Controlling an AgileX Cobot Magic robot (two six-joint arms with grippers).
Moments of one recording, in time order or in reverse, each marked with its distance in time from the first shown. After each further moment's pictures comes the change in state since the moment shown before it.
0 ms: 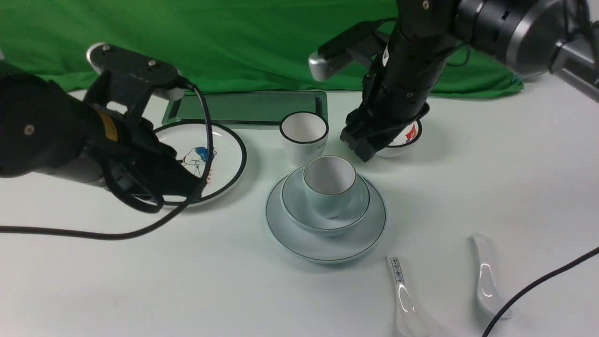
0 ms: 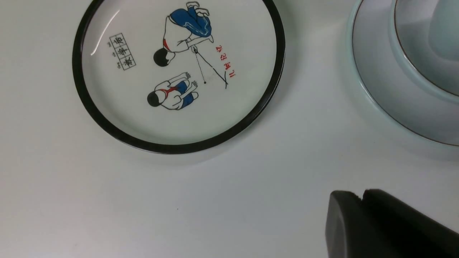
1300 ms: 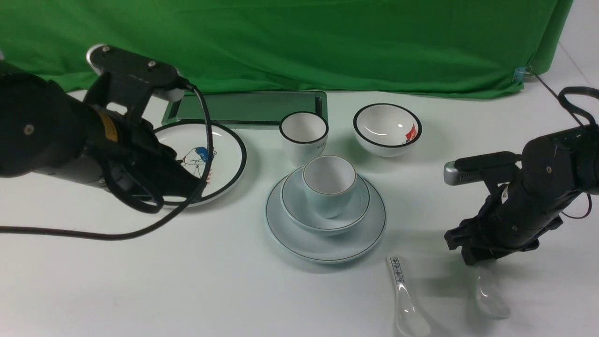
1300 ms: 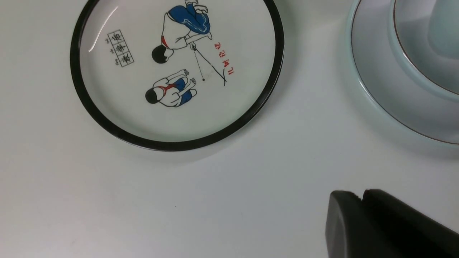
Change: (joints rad) right arm -0.288 -0.189 0.900 -0.013 -0.621 0.305; left arm 0.000 0.000 0.000 -0.006 0.004 0.000
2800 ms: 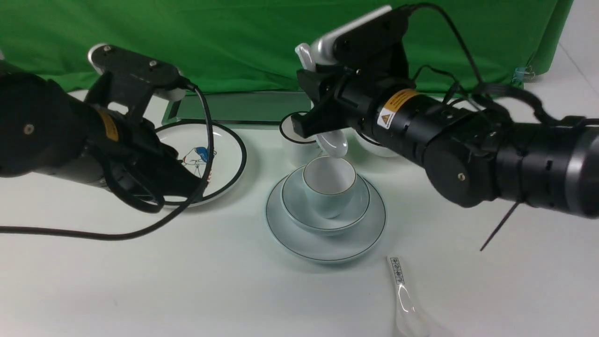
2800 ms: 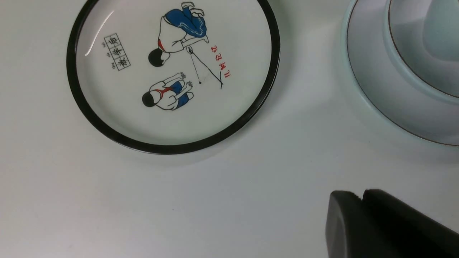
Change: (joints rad) right arm 0.373 -0.013 -0.135 0.055 -1.029 -0.173; left arm 0.000 0.000 0.000 -0.011 -0.005 0.010
